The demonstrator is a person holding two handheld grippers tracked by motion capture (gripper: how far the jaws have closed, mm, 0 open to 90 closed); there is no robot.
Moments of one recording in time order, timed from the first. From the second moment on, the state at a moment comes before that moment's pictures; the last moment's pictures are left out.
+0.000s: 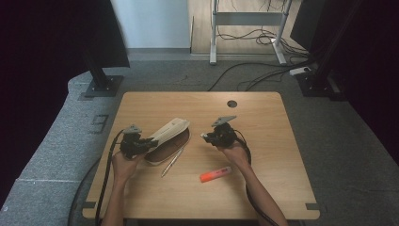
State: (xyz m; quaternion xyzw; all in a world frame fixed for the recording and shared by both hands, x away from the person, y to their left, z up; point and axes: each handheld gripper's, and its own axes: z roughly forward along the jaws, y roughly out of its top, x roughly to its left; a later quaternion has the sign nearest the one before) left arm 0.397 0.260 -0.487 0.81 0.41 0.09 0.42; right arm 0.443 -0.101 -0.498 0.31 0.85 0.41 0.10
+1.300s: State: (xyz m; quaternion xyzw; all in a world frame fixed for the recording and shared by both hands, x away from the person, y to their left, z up) left arm 0.397 0.259 -0.486 0.81 0.40 0.09 0.42; right arm 0.473 -0.019 -0.516 0.30 0.87 0.38 0.10
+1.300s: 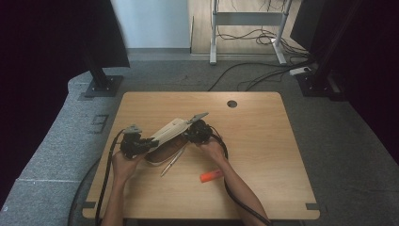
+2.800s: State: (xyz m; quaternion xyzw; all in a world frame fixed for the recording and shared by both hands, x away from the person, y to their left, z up) left arm 0.397 0.258 -0.487 0.81 0.40 0.08 0.43; right arm 0.487 -0.009 -0.523 0.30 0.88 0.36 0.10
